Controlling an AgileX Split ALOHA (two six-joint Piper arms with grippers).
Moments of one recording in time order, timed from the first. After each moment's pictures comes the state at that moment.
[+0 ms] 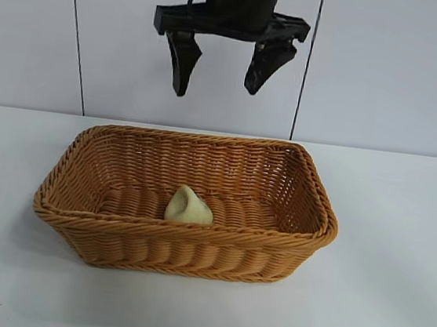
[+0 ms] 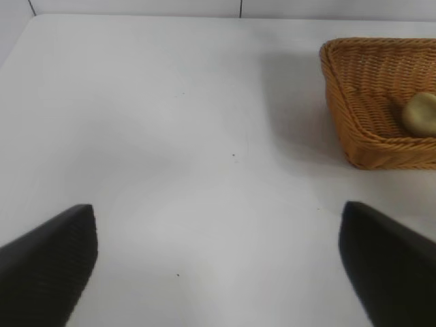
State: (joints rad) left arm -0.02 0.00 -0.50 -0.03 1.07 -0.03; right arm 0.46 2.19 -2.11 -0.04 1.22 0.18
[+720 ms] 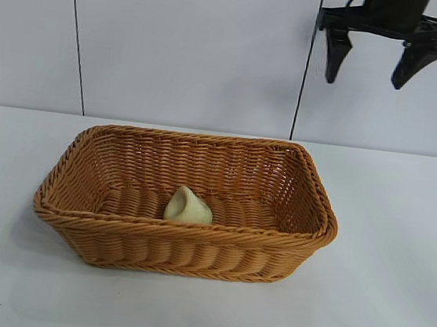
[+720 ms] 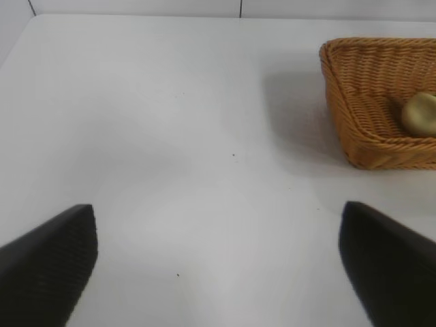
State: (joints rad) left arm -0.02 0.00 -0.50 -0.03 1.07 -0.03; right arm 0.05 2.19 -2.11 -0.05 1.22 0.18
